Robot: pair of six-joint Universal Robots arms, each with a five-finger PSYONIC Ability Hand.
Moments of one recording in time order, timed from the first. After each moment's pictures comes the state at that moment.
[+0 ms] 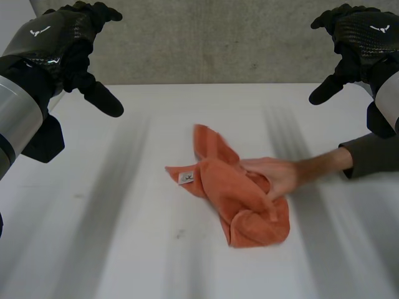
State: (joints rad) left arm 4.19 -1.52 -1.36 2.93 -1.69 3.07; right arm 1.90 -1.52 1.37 0.07 1.53 3.07; left_hand 0.18 0.16 0.17 0.17 0.03; right_hand 0.21 0.21 0.21 0.23 0.07
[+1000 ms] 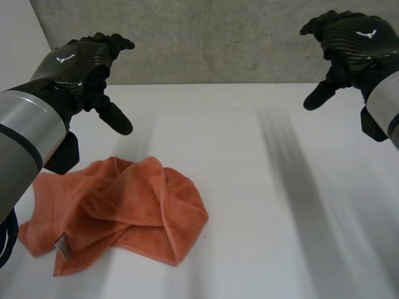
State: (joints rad) left arm 4.18 -1.59 -1.37 2.93 -1.69 3.07; right arm 1.92 -1.51 1.37 0.07 1.50 3.01; left_hand 0.18 0.16 0.17 0.17 0.03; right_hand 0.21 0.21 0.21 0.23 0.07
